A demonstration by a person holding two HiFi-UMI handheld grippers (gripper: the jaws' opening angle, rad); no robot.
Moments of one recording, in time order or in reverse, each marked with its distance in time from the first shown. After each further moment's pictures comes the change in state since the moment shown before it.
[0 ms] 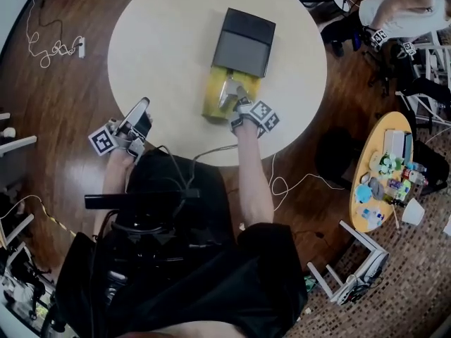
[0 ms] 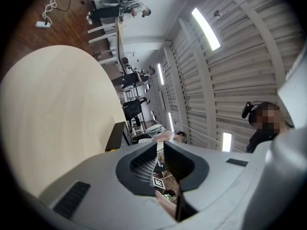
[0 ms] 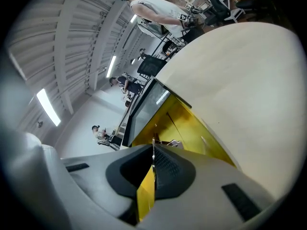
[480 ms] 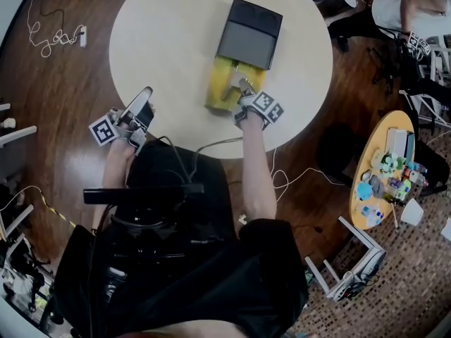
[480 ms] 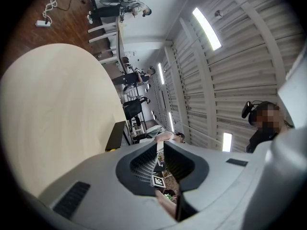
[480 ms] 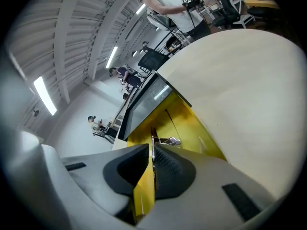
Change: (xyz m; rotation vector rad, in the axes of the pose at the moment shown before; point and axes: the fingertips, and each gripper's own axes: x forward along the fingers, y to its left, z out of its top) left arm 0.000 0.003 0.006 -0.018 0.002 0.005; right arm 0.005 0.001 -0.010 -0.077 0.069 -0.064
